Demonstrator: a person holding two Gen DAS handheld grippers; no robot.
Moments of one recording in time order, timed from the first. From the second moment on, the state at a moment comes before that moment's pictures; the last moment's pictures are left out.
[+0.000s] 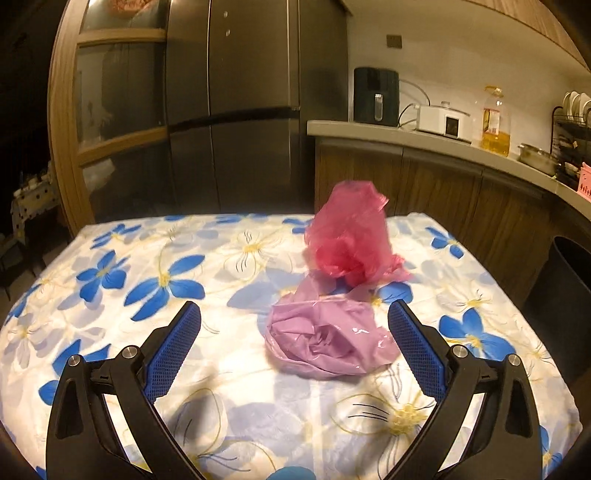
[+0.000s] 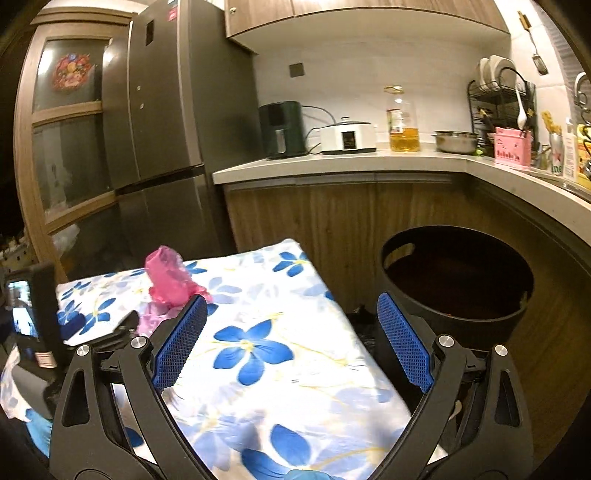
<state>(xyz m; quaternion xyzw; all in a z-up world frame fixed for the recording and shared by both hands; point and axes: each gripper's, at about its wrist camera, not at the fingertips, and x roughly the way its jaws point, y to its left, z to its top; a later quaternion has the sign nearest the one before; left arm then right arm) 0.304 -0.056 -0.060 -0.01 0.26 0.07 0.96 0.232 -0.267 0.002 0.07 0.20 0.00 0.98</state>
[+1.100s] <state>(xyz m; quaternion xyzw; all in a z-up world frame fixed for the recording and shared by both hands) 0.267 0.023 -0.055 -0.09 0.27 0.09 0.96 0.346 -0.112 -0.035 0.00 0.25 0.11 0.96</state>
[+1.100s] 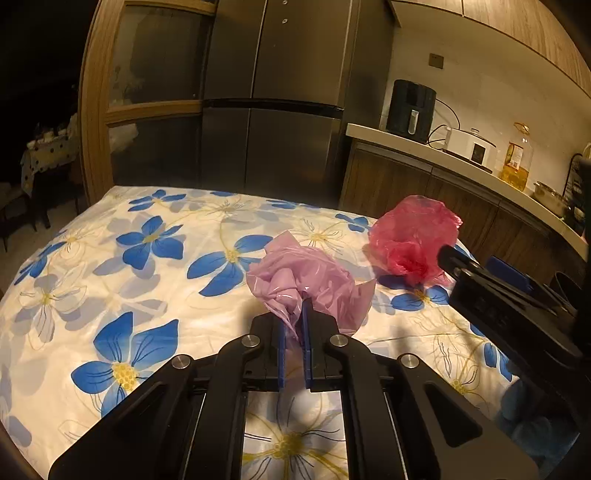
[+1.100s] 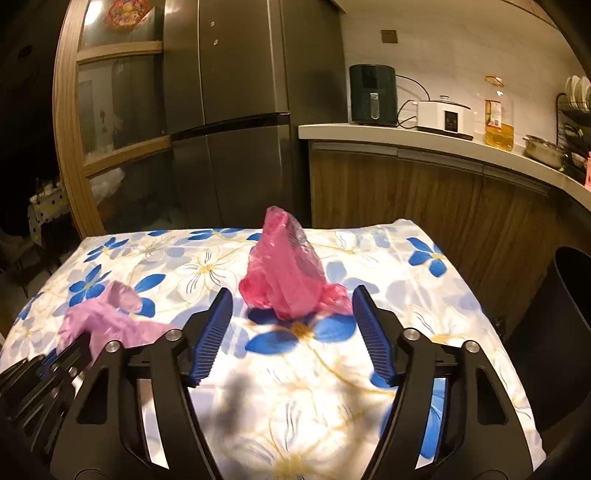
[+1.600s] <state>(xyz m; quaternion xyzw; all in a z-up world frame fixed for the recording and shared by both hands) 0.272 0.027 -0.065 -0.10 0.28 0.09 0.95 0.365 -0.114 -0.037 0.01 0.27 0.12 0.95</state>
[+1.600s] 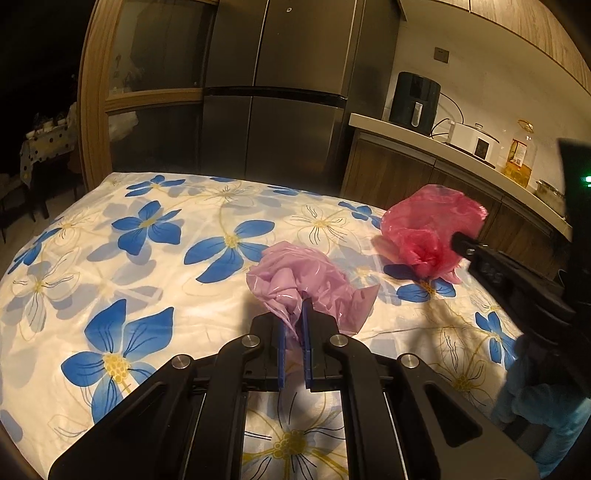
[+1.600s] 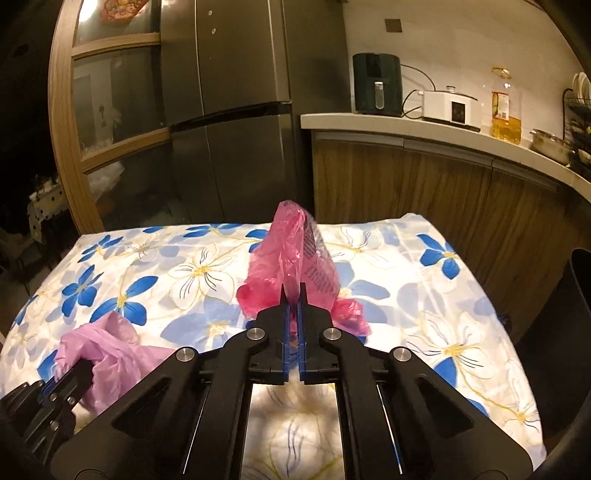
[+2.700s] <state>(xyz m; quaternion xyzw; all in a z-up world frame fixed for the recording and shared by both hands) 0.237 -0.143 0.011 -0.01 0.21 -0.04 0.98 0.204 -0.297 0.026 0.05 0.19 0.01 0.98</state>
